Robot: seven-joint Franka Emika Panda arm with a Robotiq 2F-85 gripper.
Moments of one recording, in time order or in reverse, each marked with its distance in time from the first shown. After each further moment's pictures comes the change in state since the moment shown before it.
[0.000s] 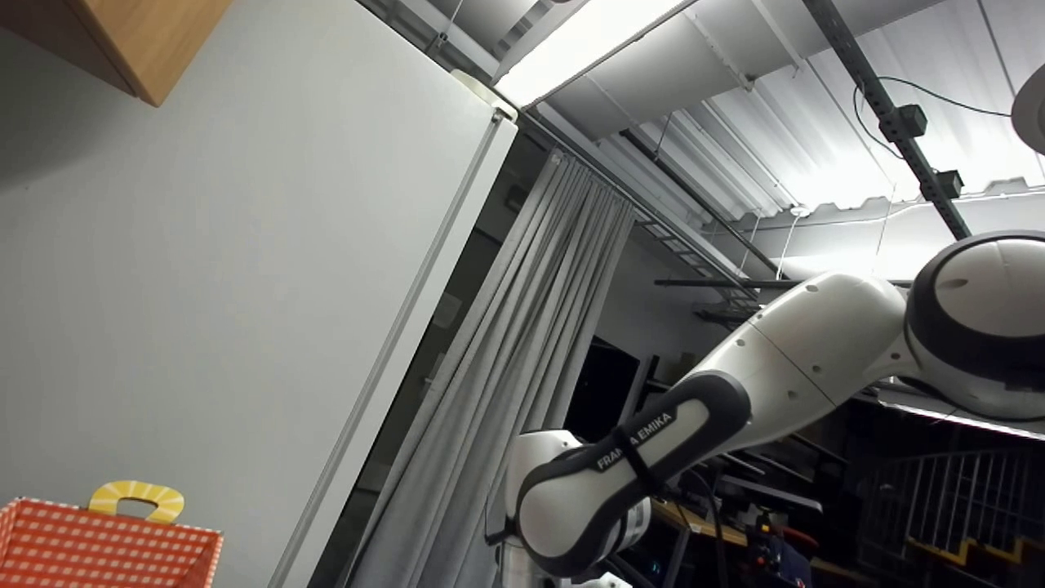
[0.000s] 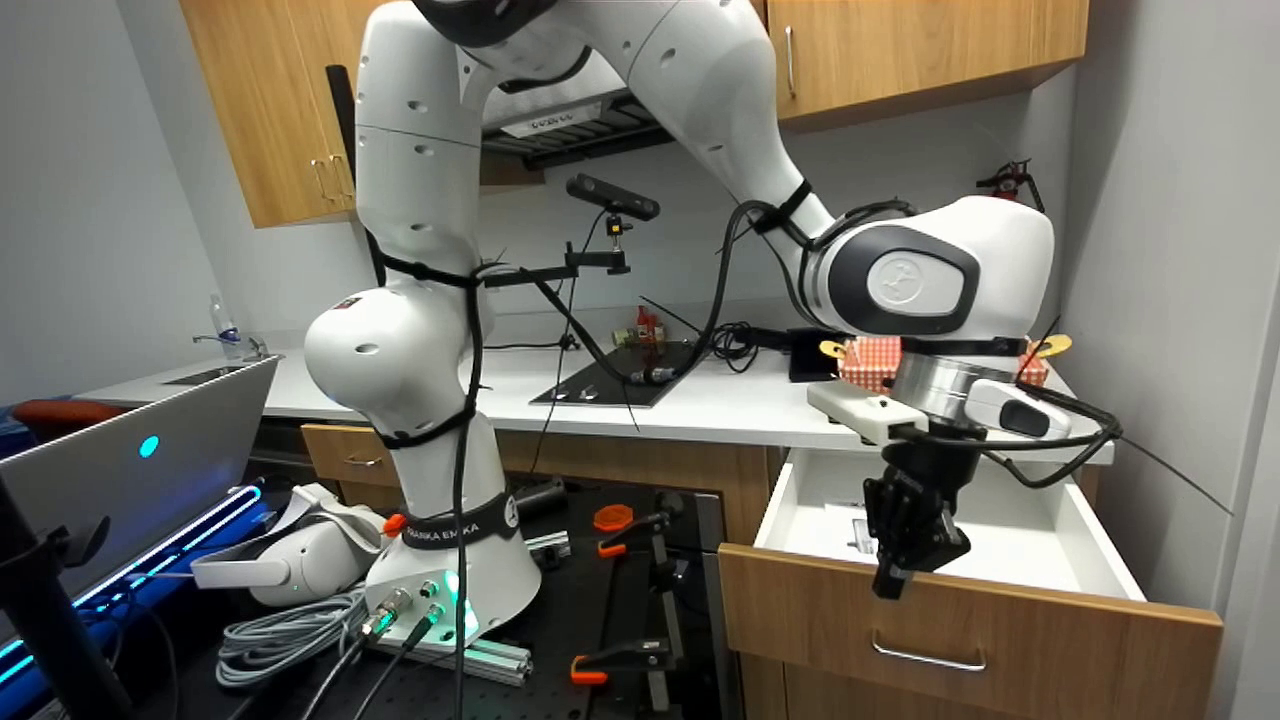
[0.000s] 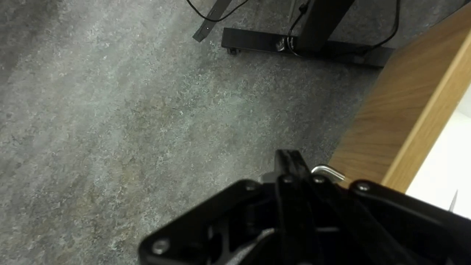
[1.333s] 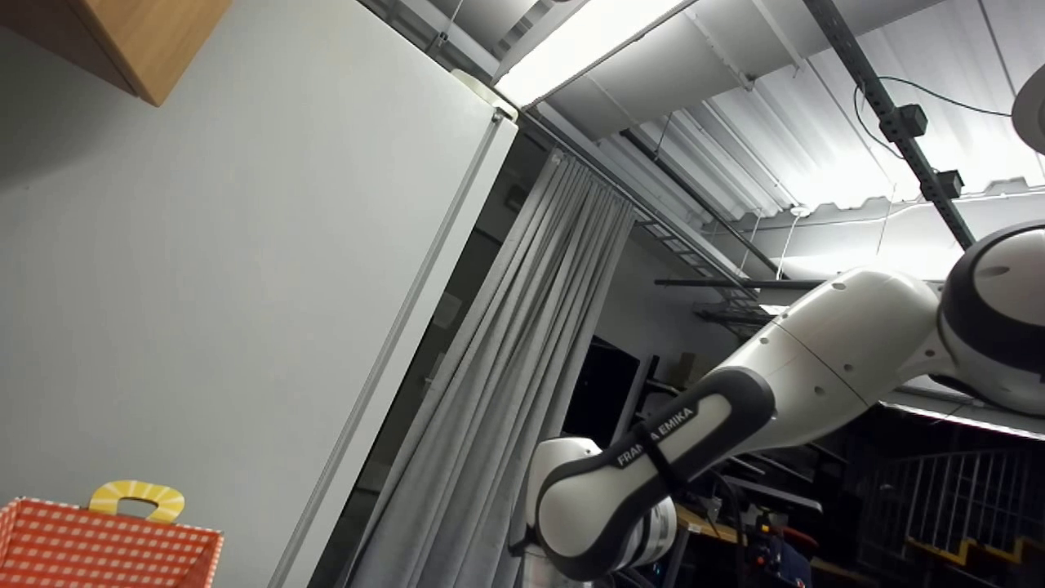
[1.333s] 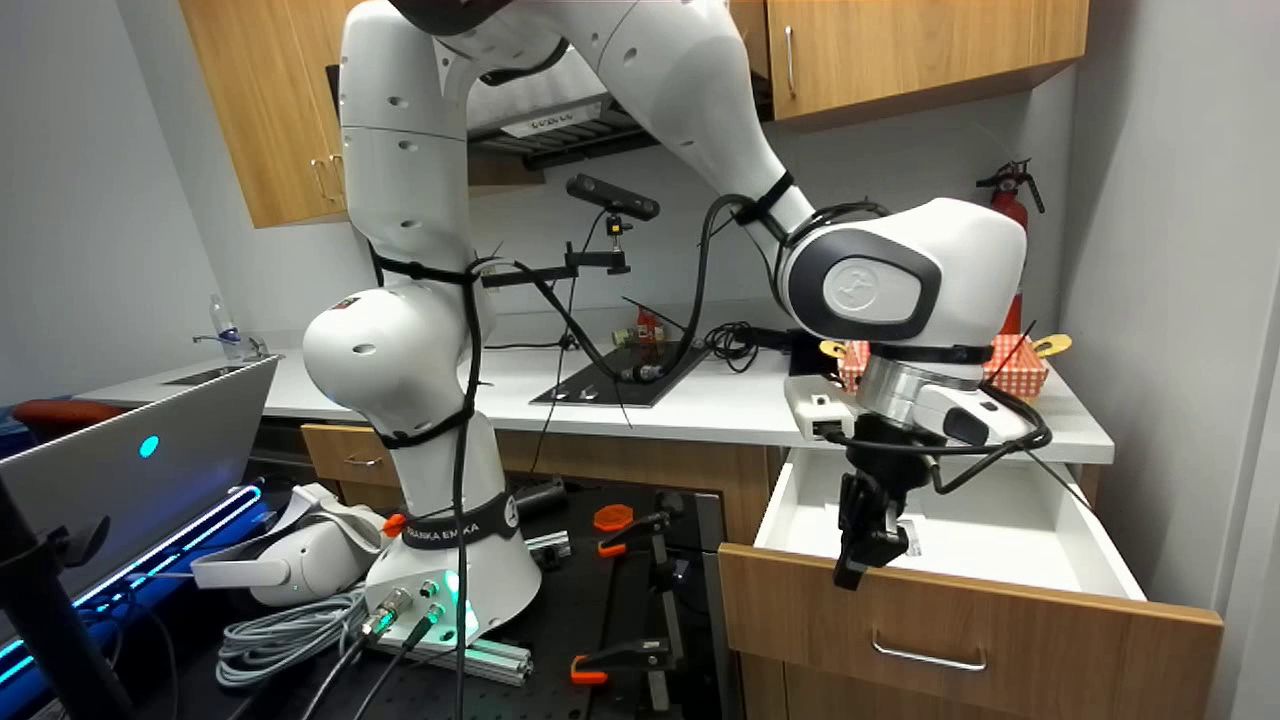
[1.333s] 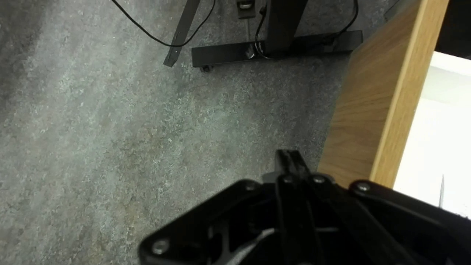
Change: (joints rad) arm -0.017 -0.065 0.004 -0.098 0.101 0.014 0.151
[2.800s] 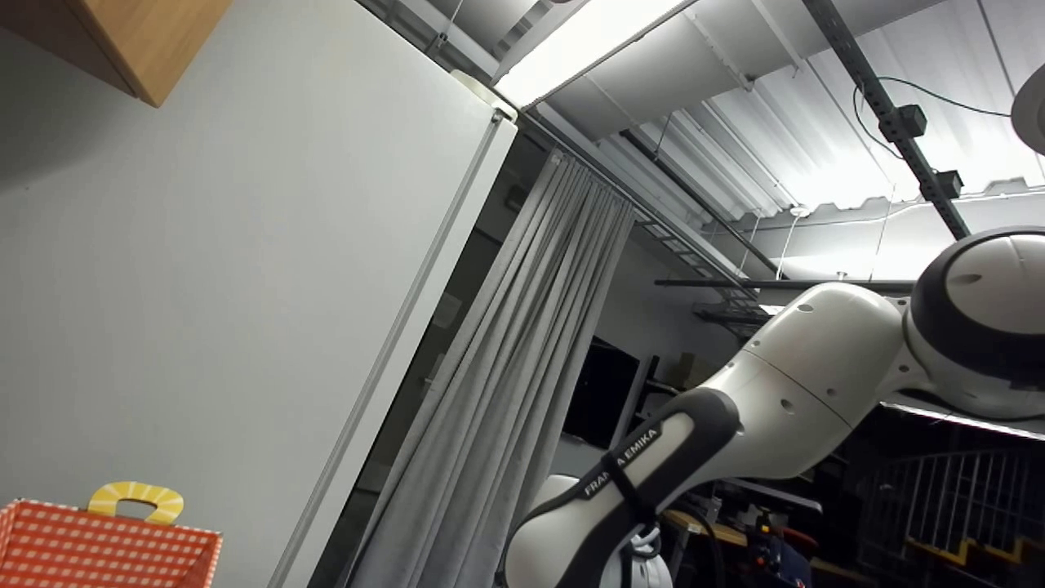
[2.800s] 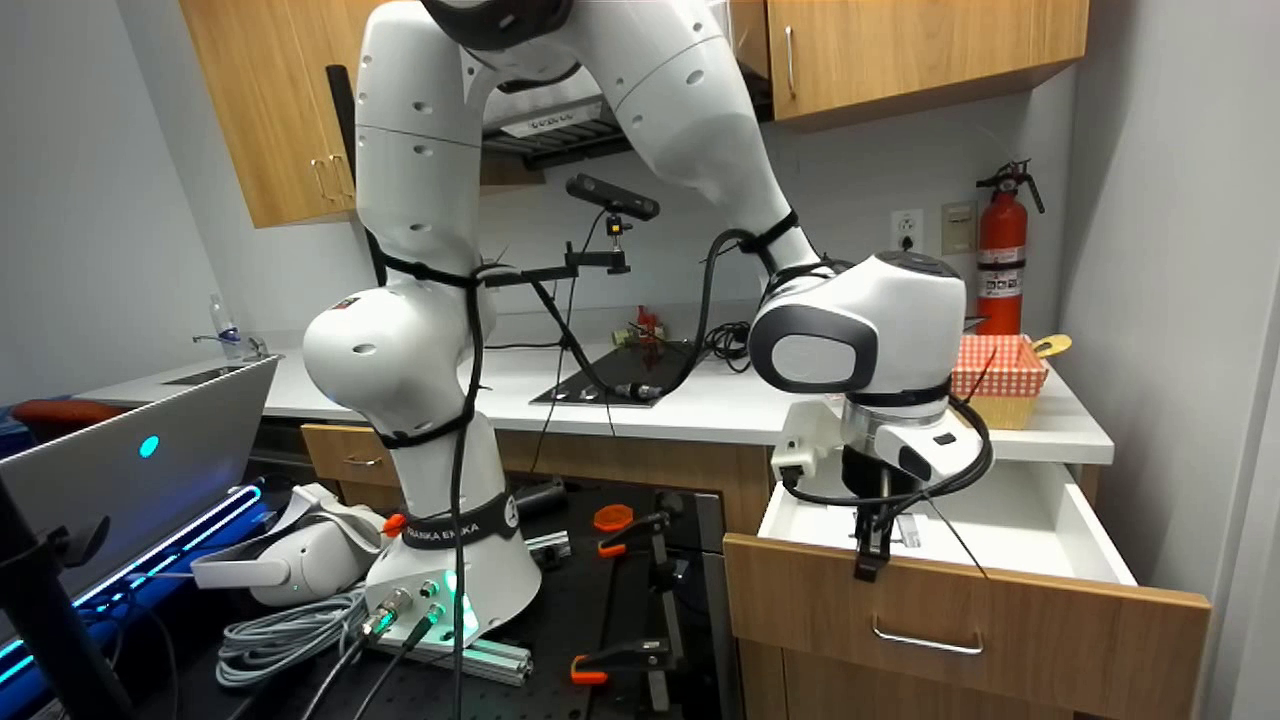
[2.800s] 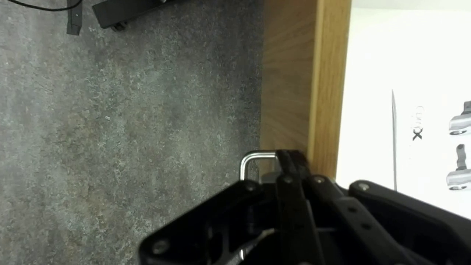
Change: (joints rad) arm 0.000 0.075 0.092 -0.094 0.334 0.383 0.051
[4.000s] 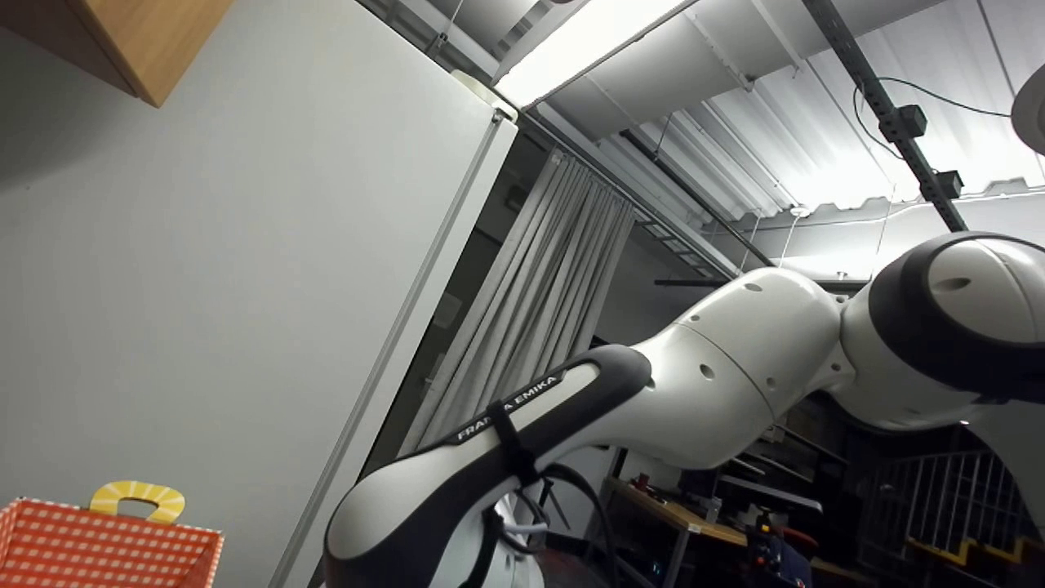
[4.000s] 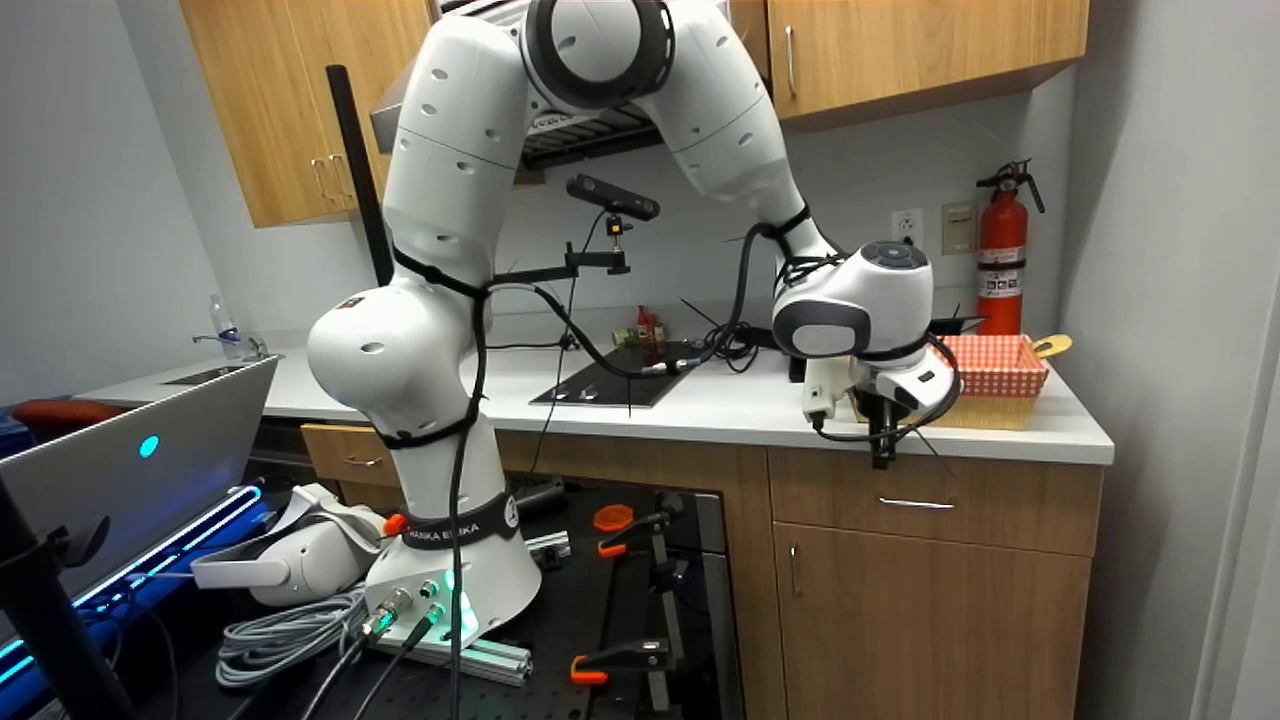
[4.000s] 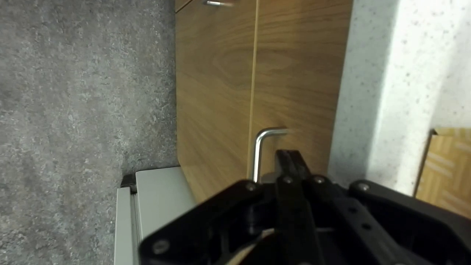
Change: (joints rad) arm 0.052 0.188 0.325 0.238 0.313 0.167 -0.003
